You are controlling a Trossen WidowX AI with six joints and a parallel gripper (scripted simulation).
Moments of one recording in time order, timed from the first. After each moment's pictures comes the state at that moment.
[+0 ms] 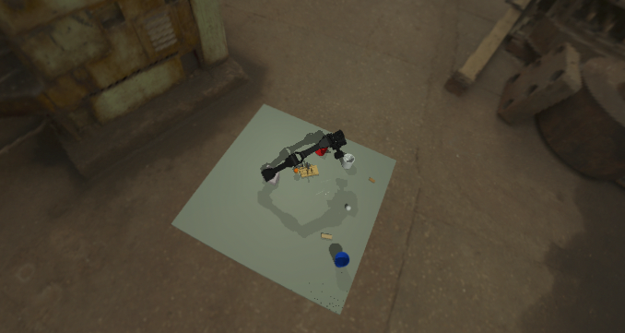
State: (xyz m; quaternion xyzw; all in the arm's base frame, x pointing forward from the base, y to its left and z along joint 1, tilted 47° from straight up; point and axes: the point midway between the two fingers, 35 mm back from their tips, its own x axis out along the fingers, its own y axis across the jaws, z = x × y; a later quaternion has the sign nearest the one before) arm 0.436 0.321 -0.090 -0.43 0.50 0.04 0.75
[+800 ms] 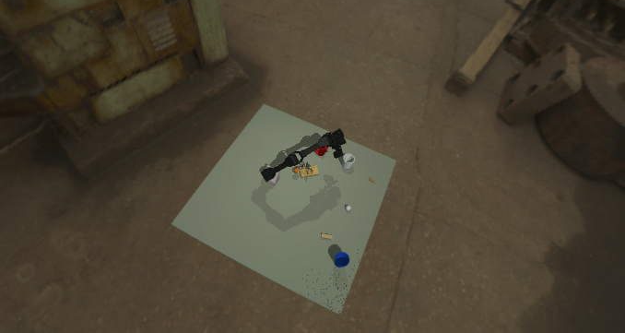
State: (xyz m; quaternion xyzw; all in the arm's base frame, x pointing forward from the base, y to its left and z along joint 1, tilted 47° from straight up) arm 0.430 0.325 -0.090 -0.43 0.50 0.04 0.75
